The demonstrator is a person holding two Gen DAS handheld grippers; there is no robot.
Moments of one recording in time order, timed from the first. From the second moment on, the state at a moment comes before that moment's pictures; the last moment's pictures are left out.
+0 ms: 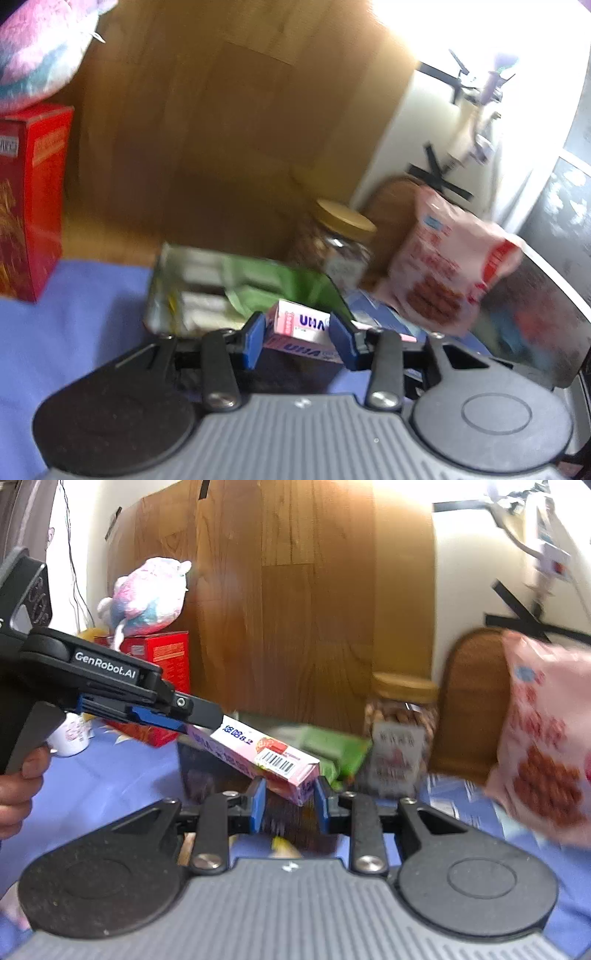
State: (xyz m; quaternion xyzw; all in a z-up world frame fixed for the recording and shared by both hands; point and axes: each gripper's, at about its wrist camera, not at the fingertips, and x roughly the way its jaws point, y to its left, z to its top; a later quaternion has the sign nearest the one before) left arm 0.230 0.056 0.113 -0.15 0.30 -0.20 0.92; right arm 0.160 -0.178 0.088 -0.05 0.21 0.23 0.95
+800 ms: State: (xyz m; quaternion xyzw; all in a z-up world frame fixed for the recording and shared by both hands) left arm 0.214 0.099 0.065 -0.18 0.34 -0.17 0.91; right arm 0.170 -0.176 0.056 0.09 0.31 0.32 0.89
